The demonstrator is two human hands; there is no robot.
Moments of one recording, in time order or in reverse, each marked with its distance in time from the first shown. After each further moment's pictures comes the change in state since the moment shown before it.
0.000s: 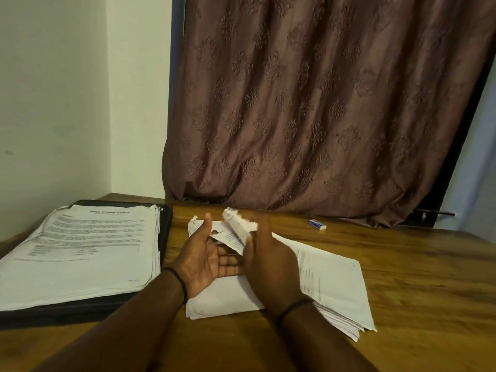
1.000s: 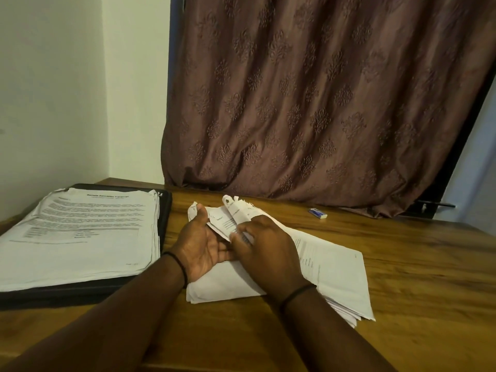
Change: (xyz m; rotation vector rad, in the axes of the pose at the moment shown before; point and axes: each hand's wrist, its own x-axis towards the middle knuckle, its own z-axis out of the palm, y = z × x) left_hand 0.006 -0.003 -0.005 -0.131 0.065 0.014; right_hand 0.003 0.004 0.005 0.020 -0.105 -0.127
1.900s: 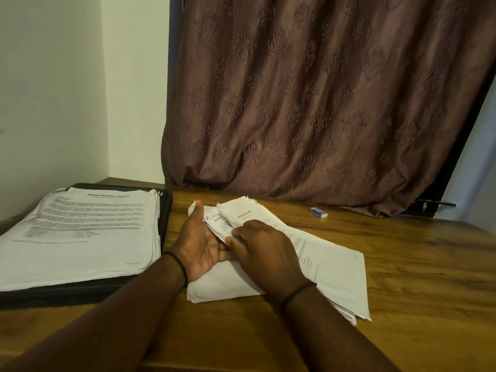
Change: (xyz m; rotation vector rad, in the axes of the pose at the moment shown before) left_hand -0.005 0.002 0.003 -0.034 -0.049 0.001; right_hand 0.000 0.000 0.001 -0.080 -0.045 -0.129
